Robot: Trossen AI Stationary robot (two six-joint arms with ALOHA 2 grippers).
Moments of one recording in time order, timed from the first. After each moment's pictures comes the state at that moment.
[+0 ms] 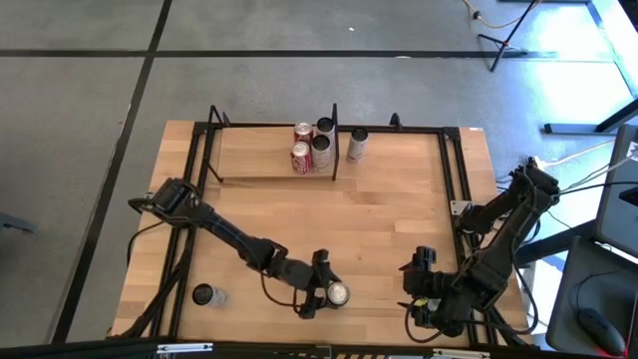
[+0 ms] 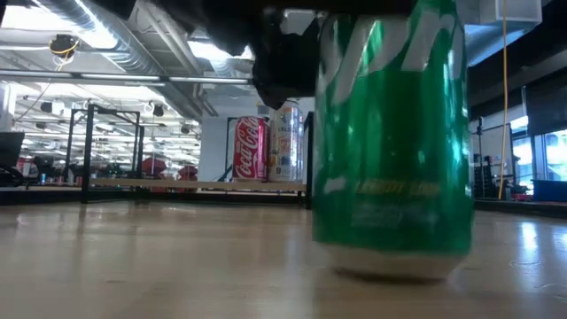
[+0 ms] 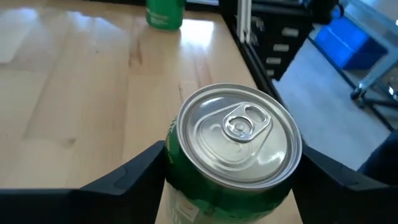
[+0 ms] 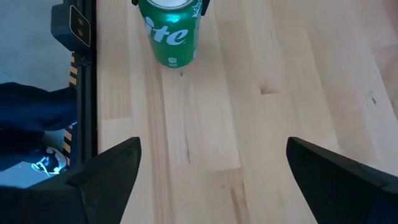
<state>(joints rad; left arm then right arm) -0.44 1.94 1.15 0.32 -0.15 -0.31 0.92 1.50 1.30 -1.01 0.45 0.96</state>
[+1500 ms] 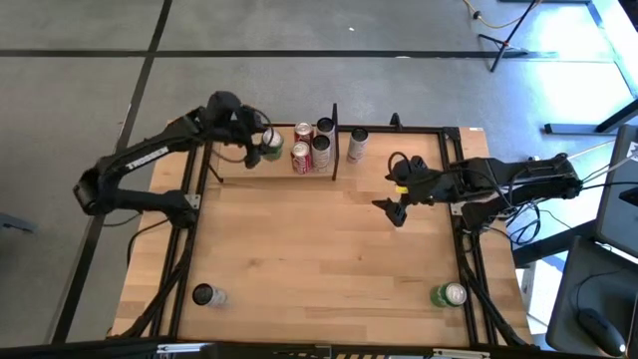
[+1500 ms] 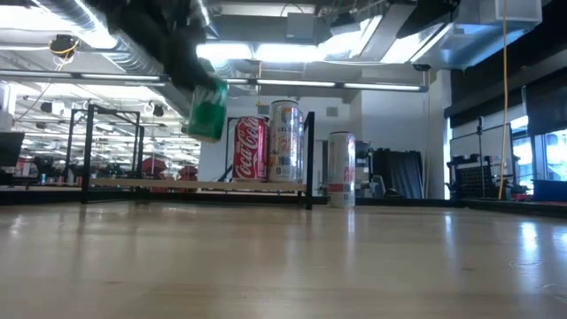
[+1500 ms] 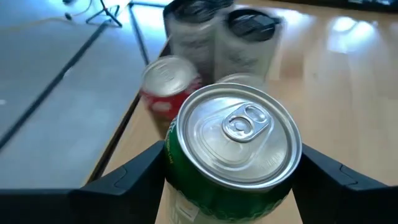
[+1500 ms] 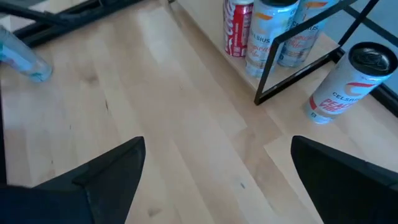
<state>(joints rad) 0.77 1.15 0.95 -0.46 0.33 0.31 0.17 1.19 1.30 -0.93 0.36 0.55</state>
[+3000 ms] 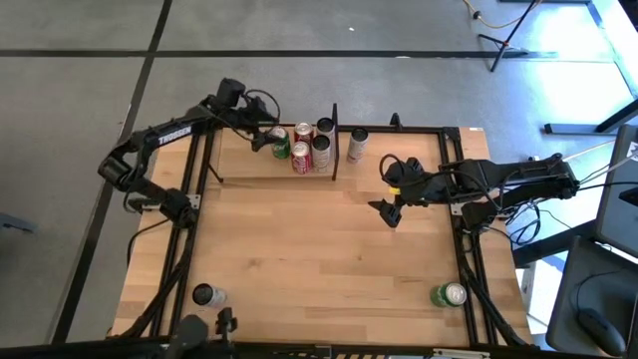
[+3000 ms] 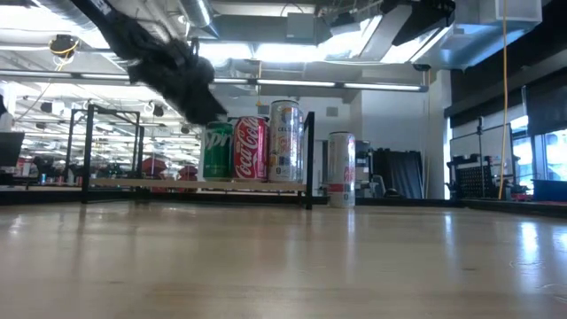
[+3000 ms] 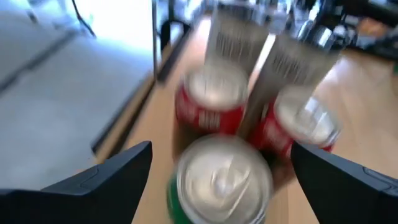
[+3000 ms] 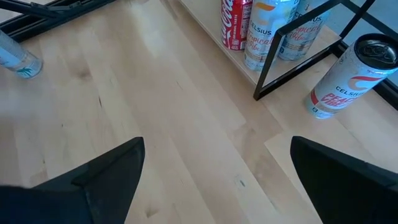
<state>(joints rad) 0.98 1.42 0.95 -0.21 0.67 0.32 0.17 1.23 1.30 -0.92 0.36 0.57</state>
